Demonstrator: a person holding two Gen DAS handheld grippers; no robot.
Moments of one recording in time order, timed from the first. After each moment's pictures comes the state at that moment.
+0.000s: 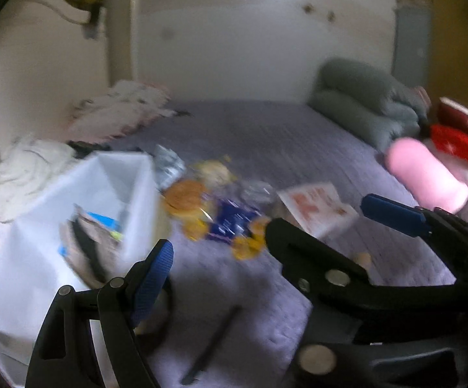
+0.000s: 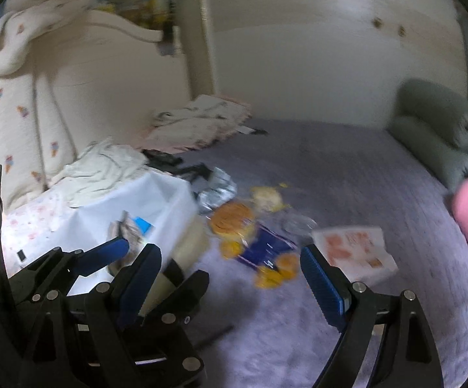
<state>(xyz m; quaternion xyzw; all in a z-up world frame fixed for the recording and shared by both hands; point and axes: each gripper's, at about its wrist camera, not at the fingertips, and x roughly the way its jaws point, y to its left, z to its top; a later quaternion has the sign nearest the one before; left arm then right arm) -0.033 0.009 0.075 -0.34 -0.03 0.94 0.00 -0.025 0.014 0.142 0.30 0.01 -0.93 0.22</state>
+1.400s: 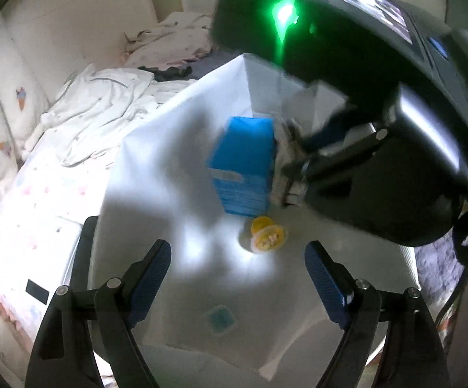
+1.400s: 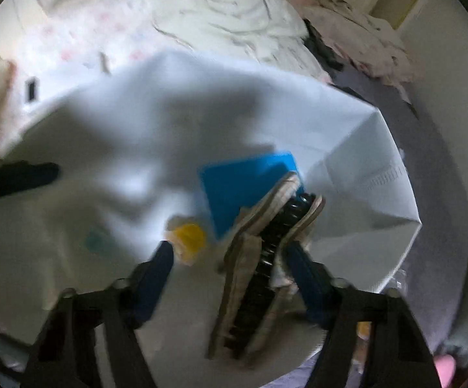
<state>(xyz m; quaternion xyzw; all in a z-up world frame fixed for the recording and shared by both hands) 0.011 -0.157 0.049 -0.48 0.00 0.87 -0.09 -0.070 -0.243 0.065 0.46 0.38 -0.71 0.37</state>
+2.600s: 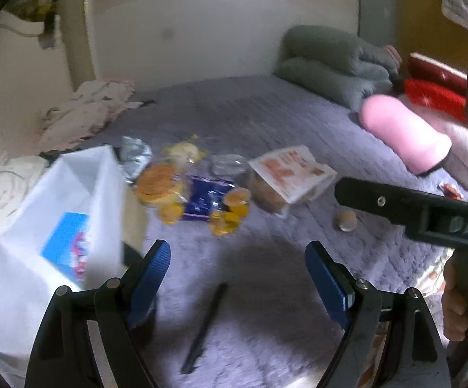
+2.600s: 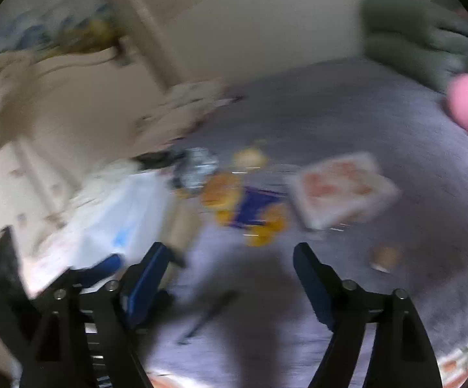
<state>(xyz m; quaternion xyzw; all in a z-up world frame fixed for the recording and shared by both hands) -0.034 0.038 0.059 -0.37 0.04 0.92 0.06 -0.041 0.098 0.116 0.39 -0.14 -0.89 0.19</state>
